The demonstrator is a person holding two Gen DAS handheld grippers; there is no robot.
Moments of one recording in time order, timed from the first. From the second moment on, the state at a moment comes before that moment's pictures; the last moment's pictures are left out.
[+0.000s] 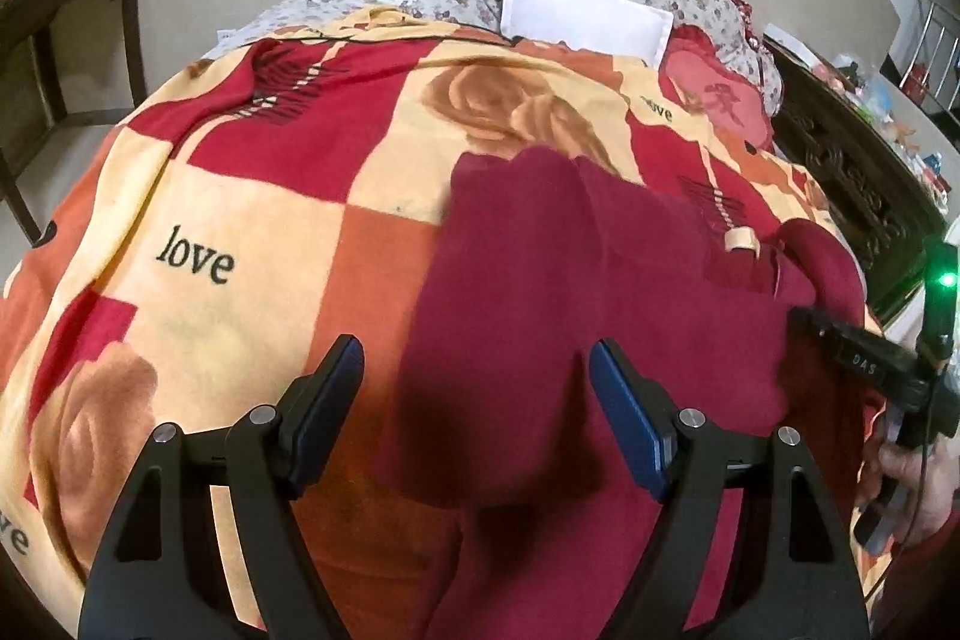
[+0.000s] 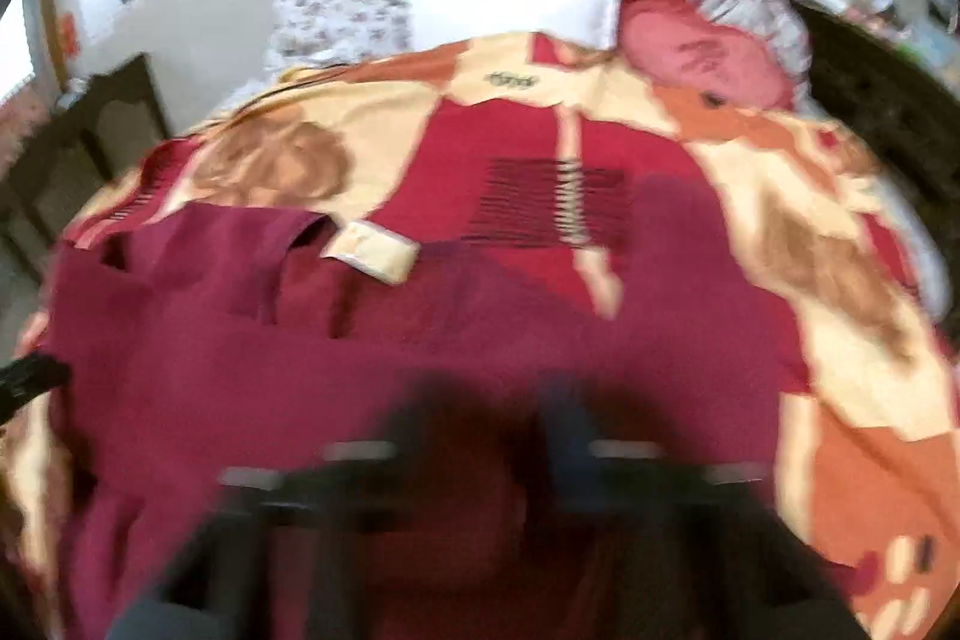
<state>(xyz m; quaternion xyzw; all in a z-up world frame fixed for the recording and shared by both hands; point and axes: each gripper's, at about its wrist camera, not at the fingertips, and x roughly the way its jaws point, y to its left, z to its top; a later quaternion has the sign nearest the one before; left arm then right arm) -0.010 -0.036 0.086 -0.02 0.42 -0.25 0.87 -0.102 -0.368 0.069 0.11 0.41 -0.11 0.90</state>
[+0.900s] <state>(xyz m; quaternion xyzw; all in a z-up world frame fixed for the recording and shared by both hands) -0.019 -0.078 0.090 0.03 0.39 -0.24 0.89 -0.157 -0.446 0.114 0.21 0.37 -0.16 0.89</state>
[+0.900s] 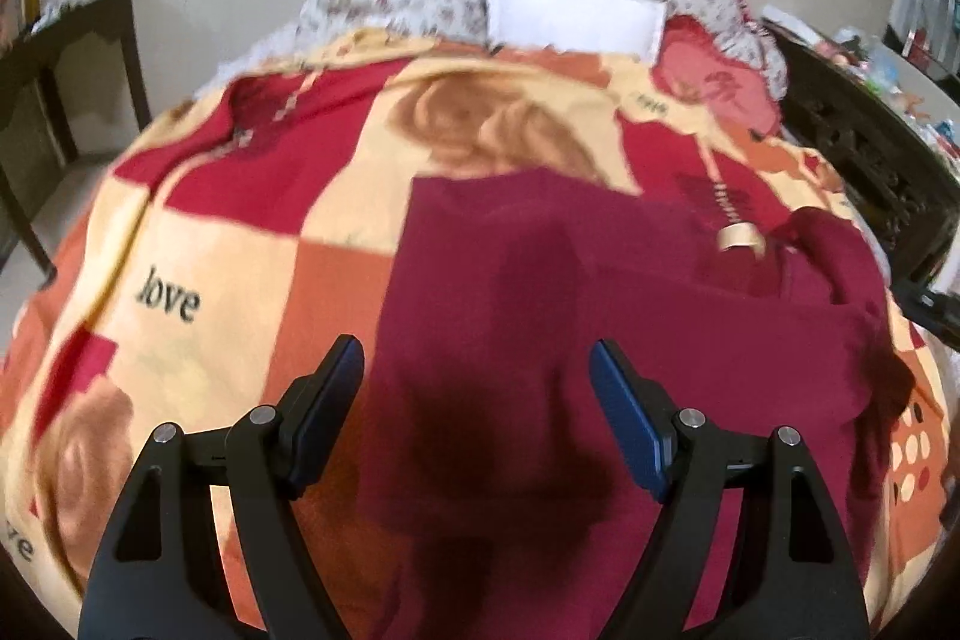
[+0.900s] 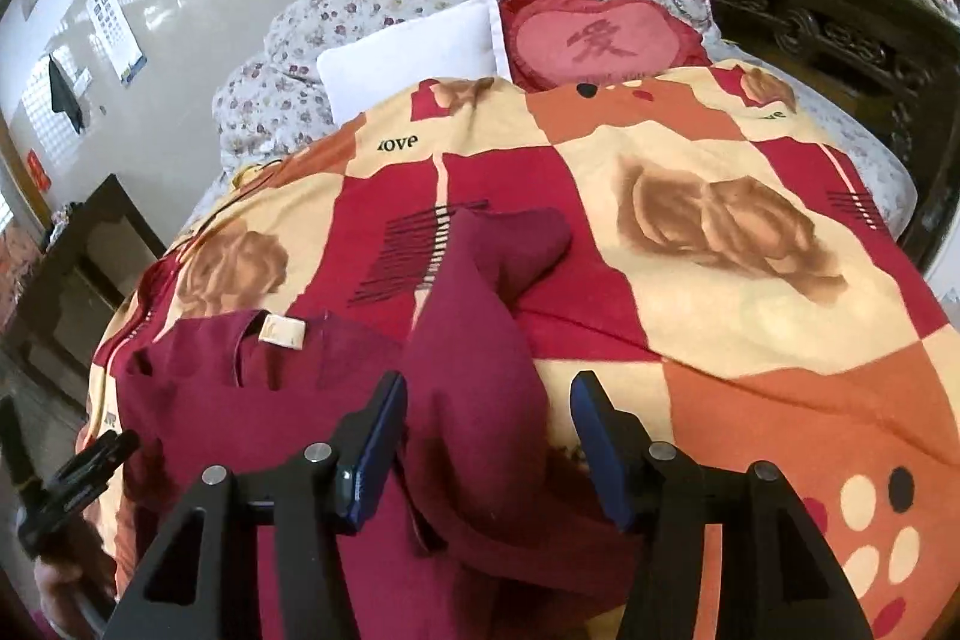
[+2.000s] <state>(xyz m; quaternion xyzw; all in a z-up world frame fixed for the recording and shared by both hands) -0.035 -0.104 0.077 0.02 0.44 -0.27 0.86 -0.228 -0.528 0.089 0.21 0.41 -0.28 0.84</state>
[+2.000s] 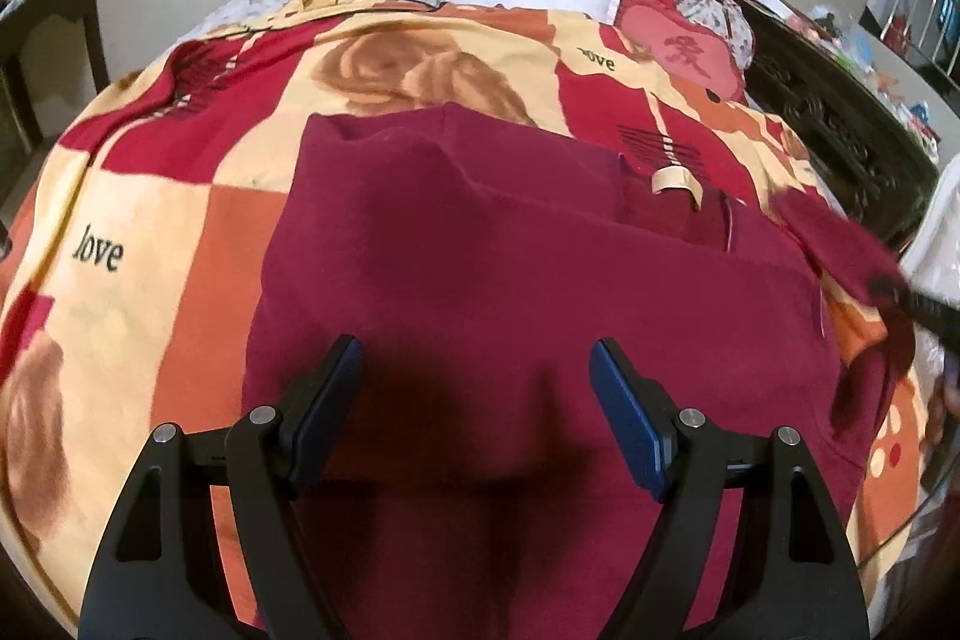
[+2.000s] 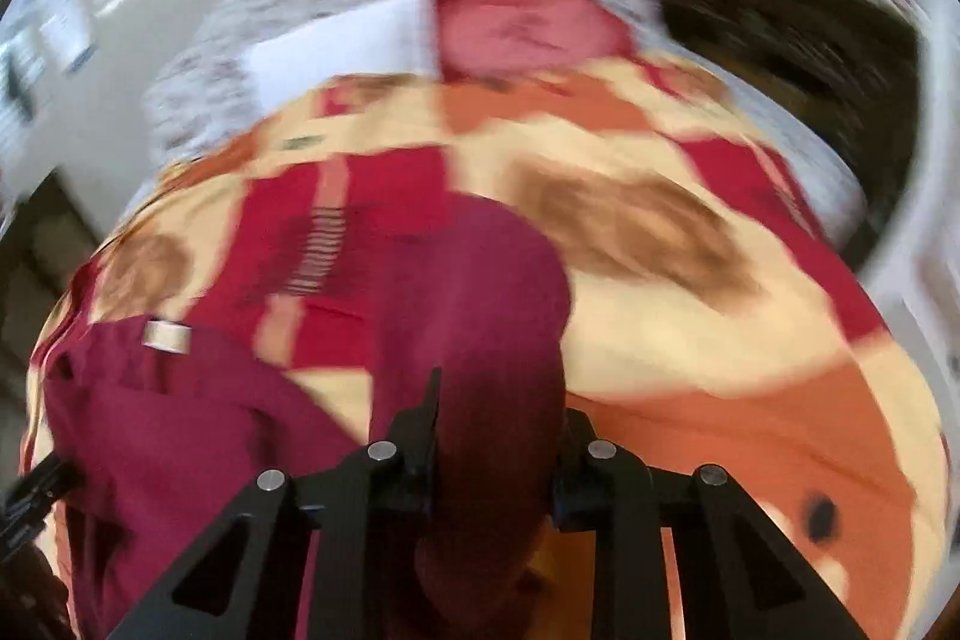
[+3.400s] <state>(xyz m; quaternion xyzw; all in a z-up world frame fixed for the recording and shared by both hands) -0.040 -0.084 0.100 -0.01 0.43 -0.26 0.87 -0.222 -0.467 0.239 0.14 0.27 -0.04 0.95</state>
